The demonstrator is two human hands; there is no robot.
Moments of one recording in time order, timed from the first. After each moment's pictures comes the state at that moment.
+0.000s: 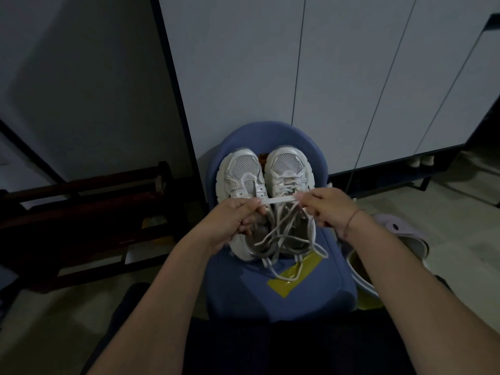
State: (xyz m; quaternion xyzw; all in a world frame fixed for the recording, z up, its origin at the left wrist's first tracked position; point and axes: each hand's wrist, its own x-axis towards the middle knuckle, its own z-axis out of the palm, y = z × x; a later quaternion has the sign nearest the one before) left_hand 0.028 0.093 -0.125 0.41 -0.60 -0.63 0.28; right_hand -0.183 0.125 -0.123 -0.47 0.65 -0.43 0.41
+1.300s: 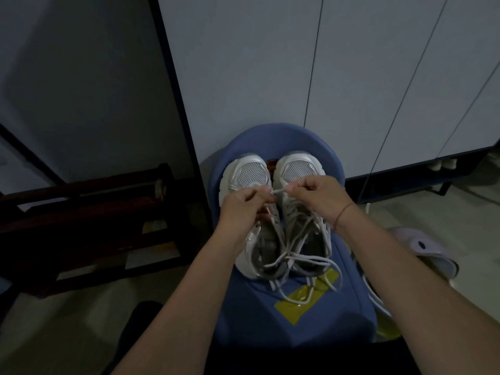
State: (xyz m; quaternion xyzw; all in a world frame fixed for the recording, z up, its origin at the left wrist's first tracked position) left_hand -0.009 0.050 -0.132 0.48 -0.49 -0.57 0.44; right_hand -0.170 0.060 -0.119 -0.53 0.62 -0.46 0.34
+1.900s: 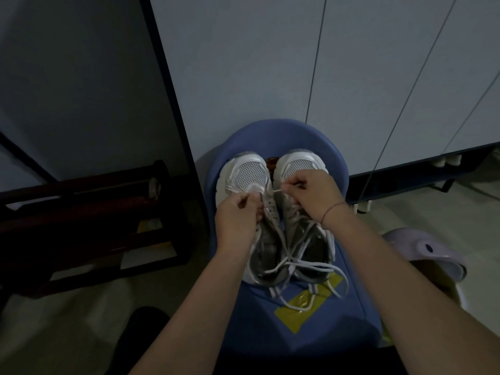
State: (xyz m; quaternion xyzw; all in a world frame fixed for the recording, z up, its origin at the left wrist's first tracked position) left_hand -0.016 0.038 -0.157 0.56 -0.47 -0.47 0.49; right_hand -0.162 0.037 -0.124 -0.61 0.66 -0.37 0.21
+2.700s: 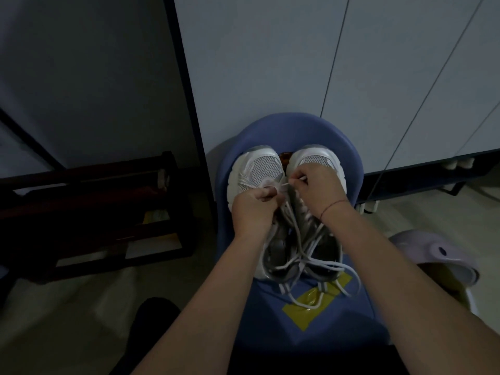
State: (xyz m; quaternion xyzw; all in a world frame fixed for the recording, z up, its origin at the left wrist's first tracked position) left_hand -0.021 0.024 -0.167 0.56 -0.45 -0.52 0.45; right_hand -0.145 0.020 -0.128 -0.65 0.69 -0.31 0.11
